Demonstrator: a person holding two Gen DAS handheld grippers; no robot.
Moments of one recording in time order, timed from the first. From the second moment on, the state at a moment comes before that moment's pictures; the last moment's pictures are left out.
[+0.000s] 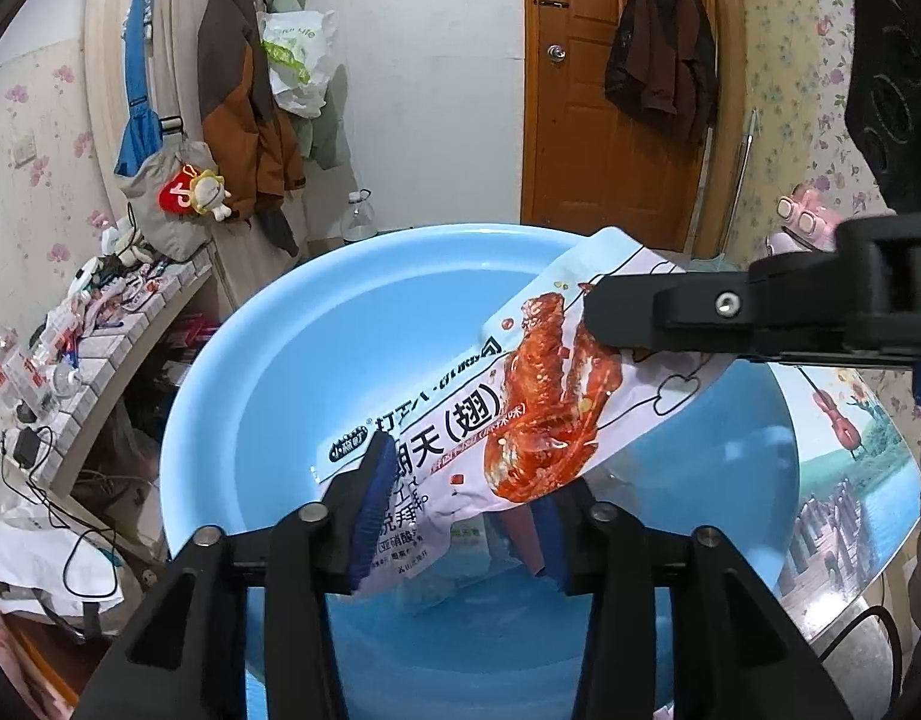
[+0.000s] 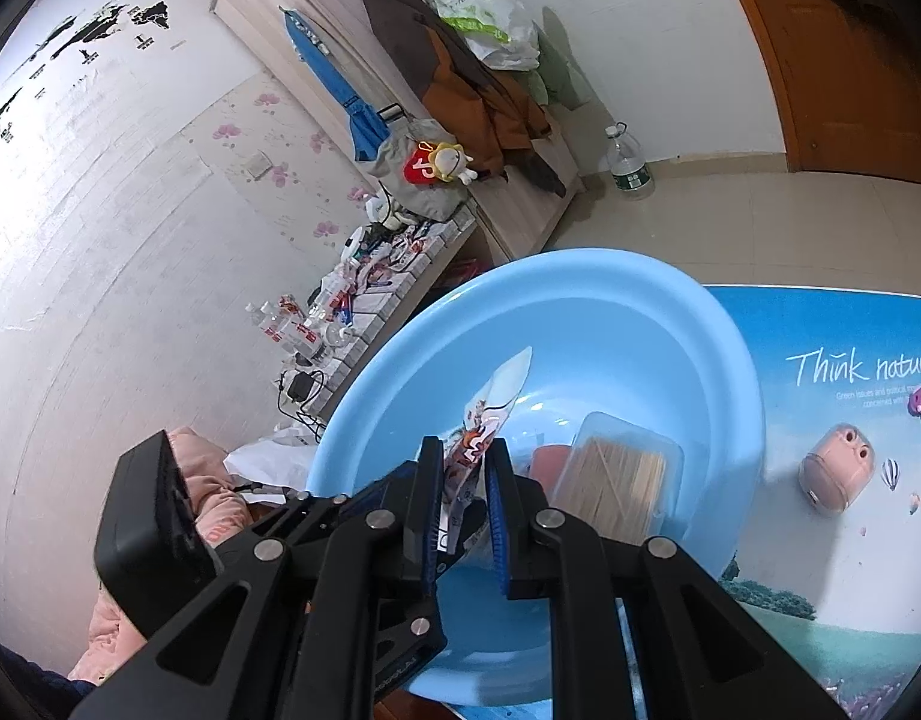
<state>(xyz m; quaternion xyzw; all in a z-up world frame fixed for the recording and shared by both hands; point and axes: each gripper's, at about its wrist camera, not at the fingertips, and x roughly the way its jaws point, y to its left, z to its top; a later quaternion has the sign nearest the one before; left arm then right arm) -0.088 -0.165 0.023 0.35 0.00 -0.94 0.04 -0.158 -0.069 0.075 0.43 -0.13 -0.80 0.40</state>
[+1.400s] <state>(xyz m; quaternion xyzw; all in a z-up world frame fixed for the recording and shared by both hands) -0.054 -0.193 0.045 0.31 0.01 -0.95 0.05 -0.186 -0.052 0.073 0.42 -0.14 -0.83 0.33</state>
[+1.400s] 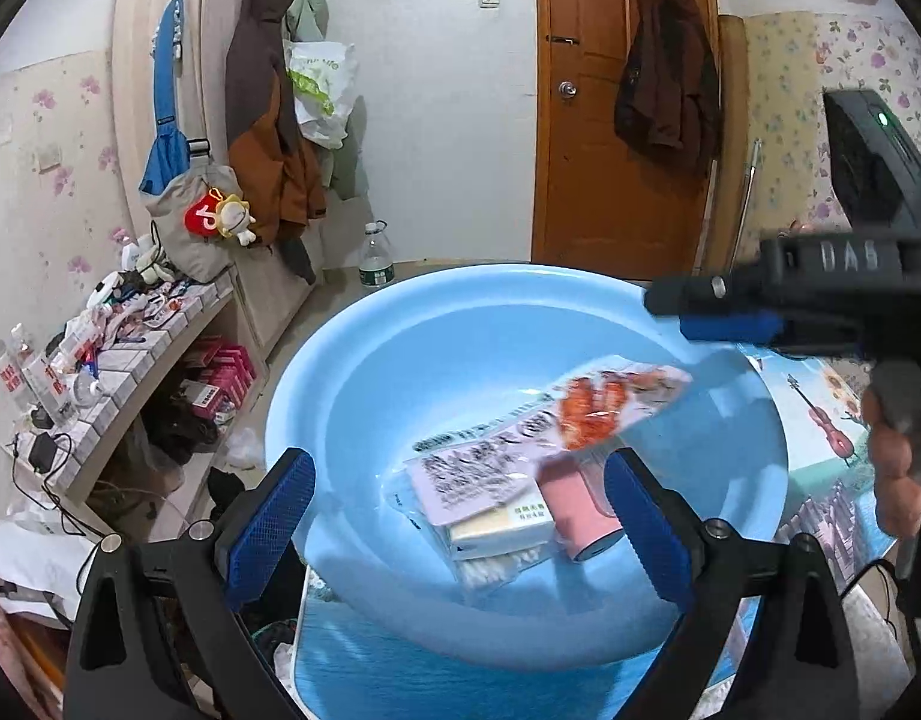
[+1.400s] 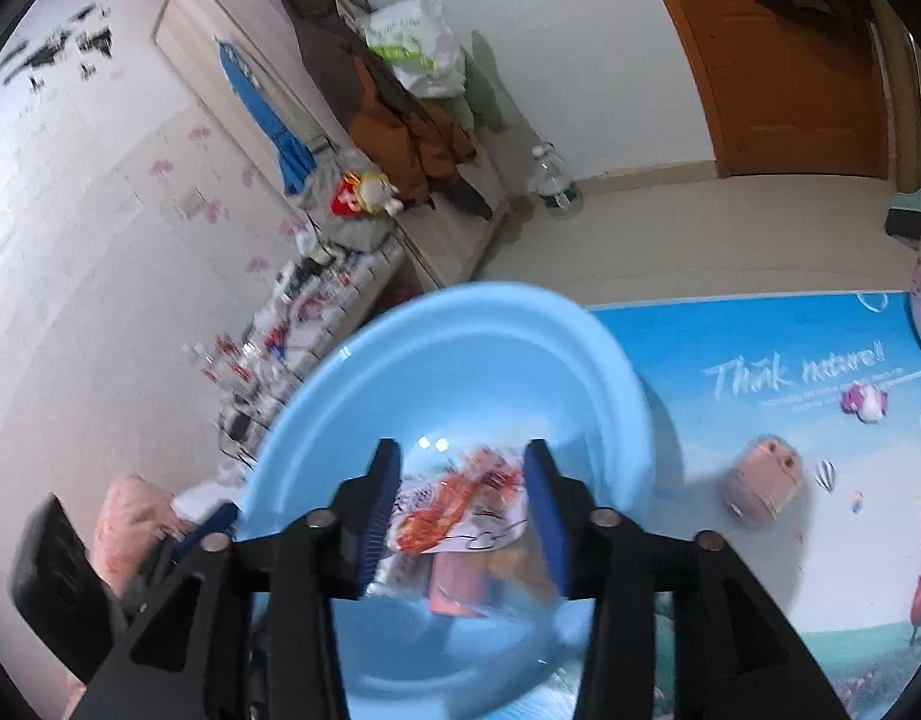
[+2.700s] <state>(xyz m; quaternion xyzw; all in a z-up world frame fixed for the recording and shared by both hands) -0.029 -0.147 0.089 0.27 0.00 -0.96 0.04 -0.095 0.050 0.108 0.29 -0.02 -0.93 0.24</state>
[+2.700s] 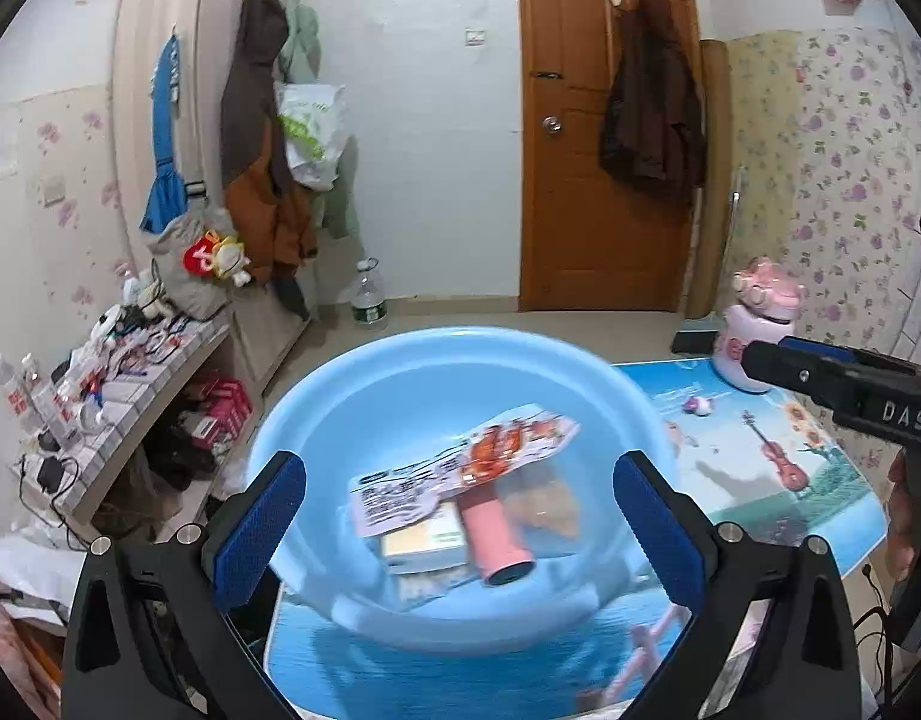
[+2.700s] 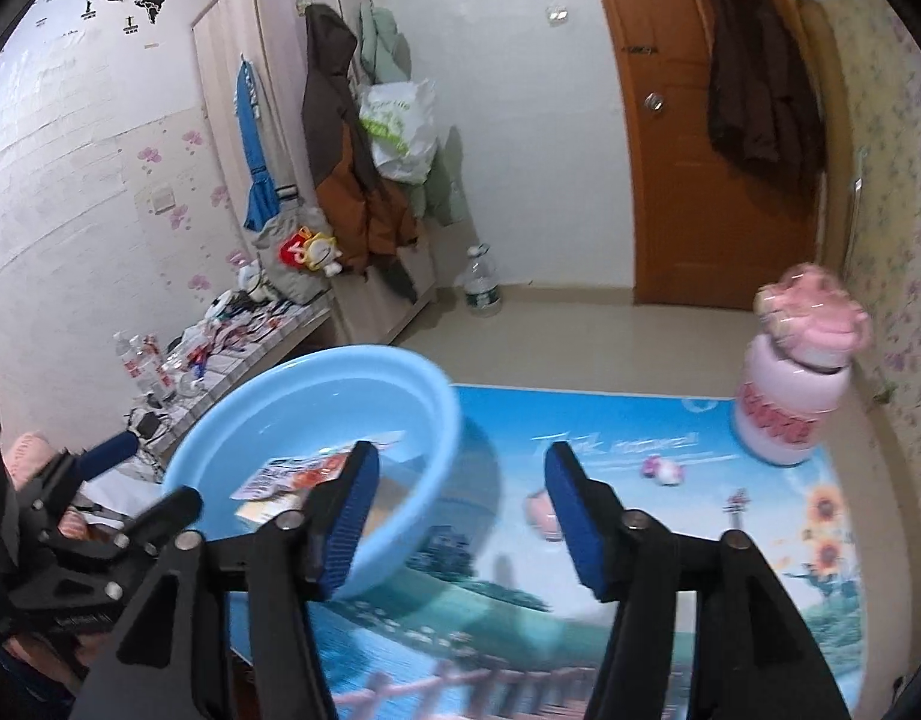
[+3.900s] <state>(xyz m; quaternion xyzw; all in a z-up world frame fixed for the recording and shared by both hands) -0.028 0.024 0.065 0.30 -0.07 -0.94 -0.13 -0.077 0.195 0.069 0.32 -0.04 -0.94 0.13</state>
